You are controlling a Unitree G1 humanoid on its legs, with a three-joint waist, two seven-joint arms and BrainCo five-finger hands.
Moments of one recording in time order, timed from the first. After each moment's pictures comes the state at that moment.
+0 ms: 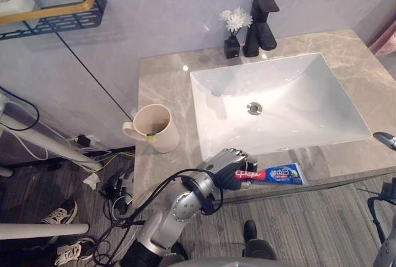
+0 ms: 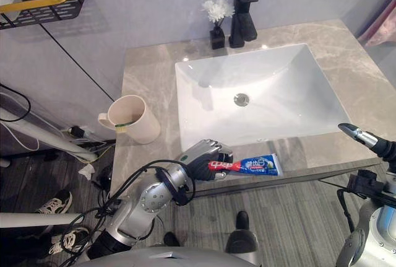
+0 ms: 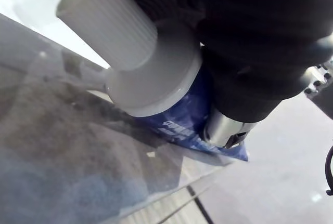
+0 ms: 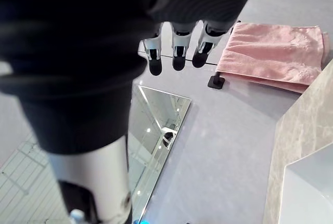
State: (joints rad) left arm 0.00 0.15 -0.51 -0.20 0.75 -0.23 -0.26; right arm 0.18 -0.15 -0.72 -0.64 0.17 -0.10 0.11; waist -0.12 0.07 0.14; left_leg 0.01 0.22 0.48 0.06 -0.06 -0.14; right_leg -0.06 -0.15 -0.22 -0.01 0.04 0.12
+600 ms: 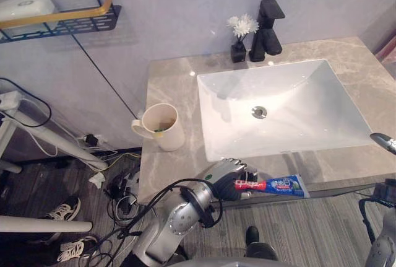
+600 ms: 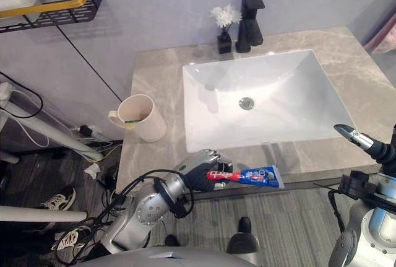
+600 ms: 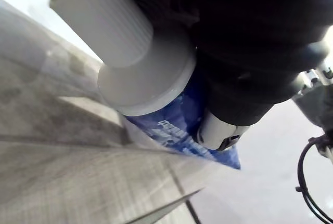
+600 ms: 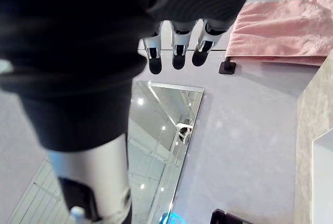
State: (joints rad) left arm 0.09 0.21 -0.55 -0.32 0.67 -0.23 -0.22; right arm 0.20 -0.13 -0.66 -0.63 0.23 -0.17 0.08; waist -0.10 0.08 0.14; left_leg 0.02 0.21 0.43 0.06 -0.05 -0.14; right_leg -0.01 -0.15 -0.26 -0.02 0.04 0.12
